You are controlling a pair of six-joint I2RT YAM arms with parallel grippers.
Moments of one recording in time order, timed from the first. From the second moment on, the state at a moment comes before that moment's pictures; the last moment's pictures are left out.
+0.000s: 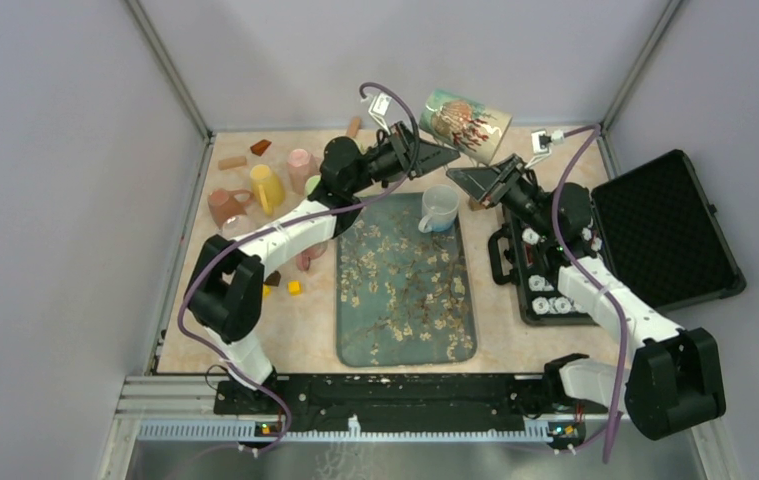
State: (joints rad) left arm -0.60 1.74 1.31 0.78 0.60 -1.11; right arm 0.30 1.17 0.73 0.72 -0.51 1.00
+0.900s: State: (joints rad) left arm -0.61 1.32 0.94 0.44 0.51 -0.74; right arm 0.48 1.11 0.84 0.12 -0.34 0.75
